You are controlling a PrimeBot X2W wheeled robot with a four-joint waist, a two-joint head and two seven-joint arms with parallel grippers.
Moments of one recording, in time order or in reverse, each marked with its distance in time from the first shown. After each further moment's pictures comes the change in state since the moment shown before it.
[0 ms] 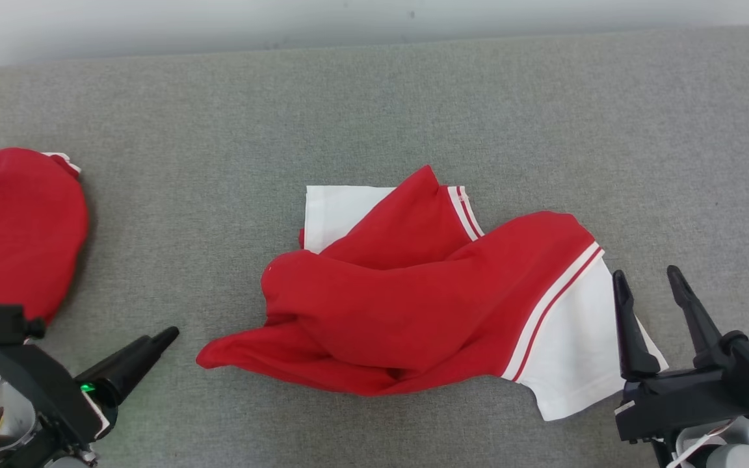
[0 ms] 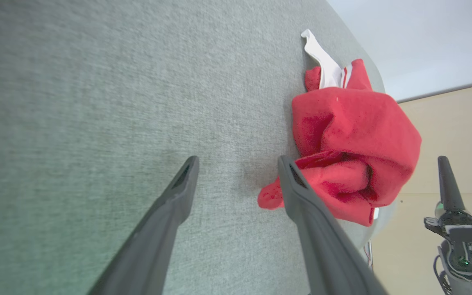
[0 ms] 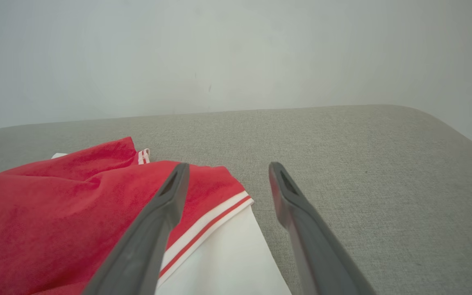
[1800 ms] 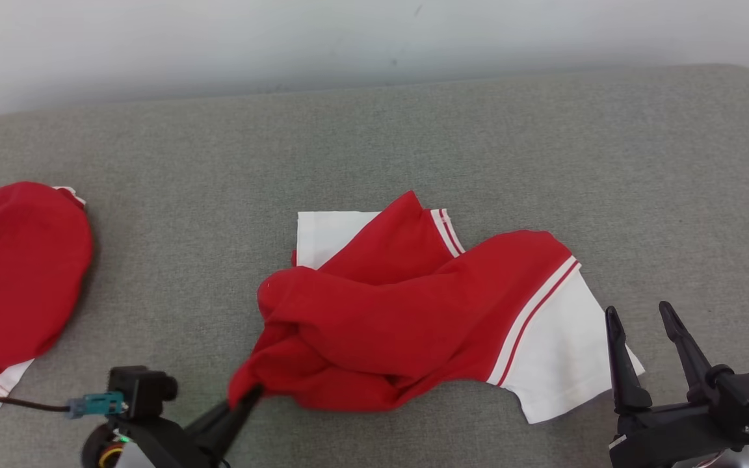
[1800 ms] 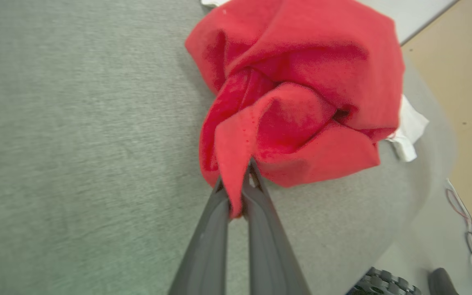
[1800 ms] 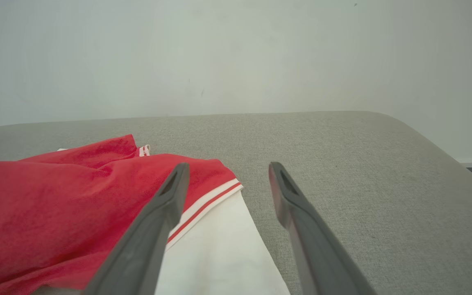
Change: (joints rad) left arm 0.171 -0.233 0.025 -0.082 0.663 0.001 -0.210; right arm 0.082 0.018 0.000 -0.004 -0.045 0.000 -0.012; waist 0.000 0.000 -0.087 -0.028
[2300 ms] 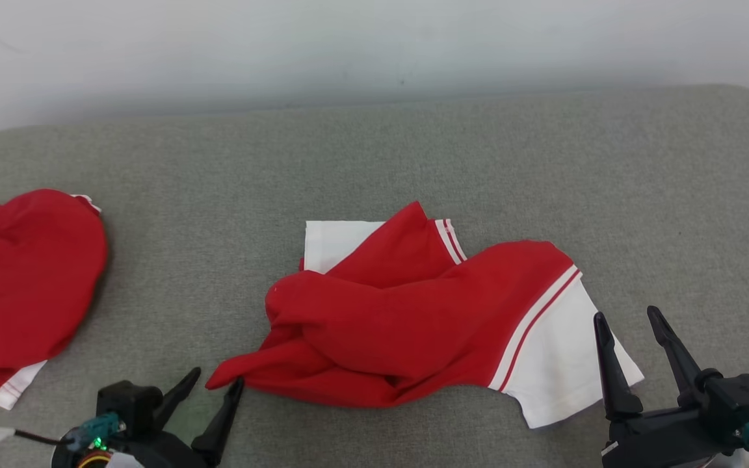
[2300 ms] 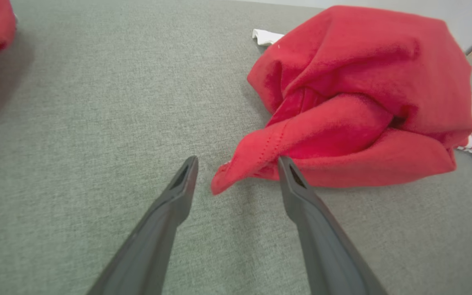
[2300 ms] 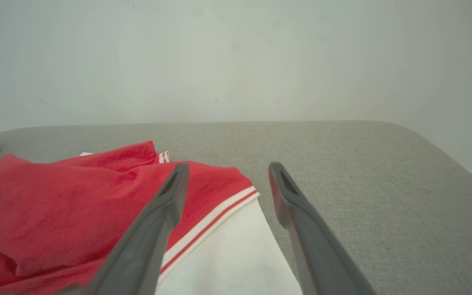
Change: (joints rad) left arm 0.016 -0.084 0.080 0.129 0.285 0.062 -0.201; right arm 0.016 0.002 0.023 -0.021 -0.004 0.000 0.019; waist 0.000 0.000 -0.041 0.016
